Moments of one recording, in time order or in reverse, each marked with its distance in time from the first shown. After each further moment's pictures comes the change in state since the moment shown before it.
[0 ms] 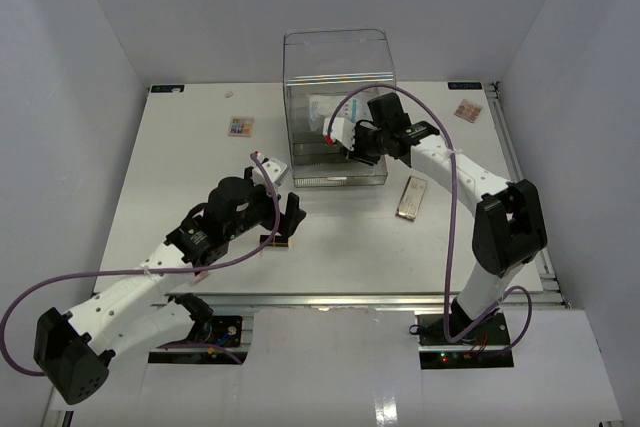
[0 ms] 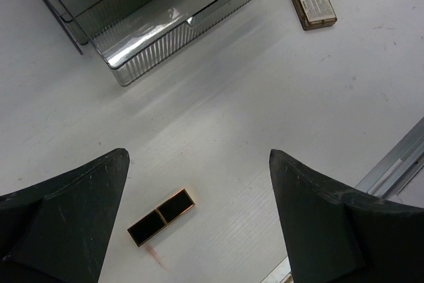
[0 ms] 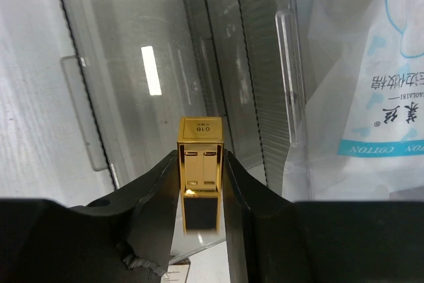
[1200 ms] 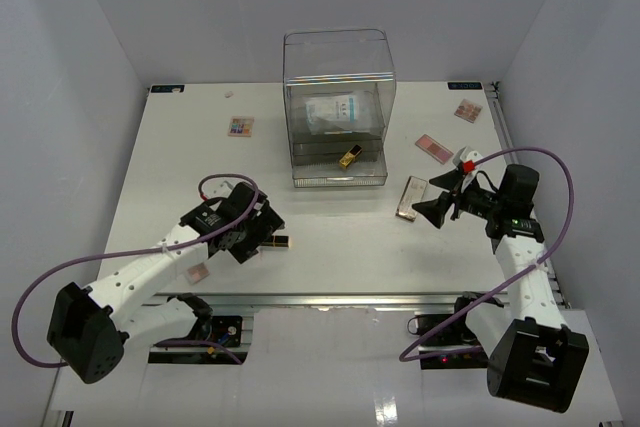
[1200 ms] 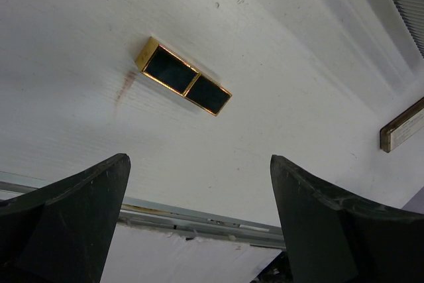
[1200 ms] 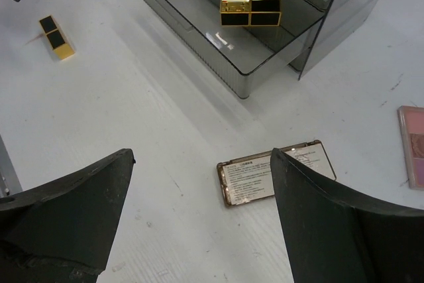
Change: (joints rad) left arm 0.045 0.163 0.067 -0.573 -0.231 -1.208; right arm -0.706 -0.792 -0.832 0.313 -0.764 0.513
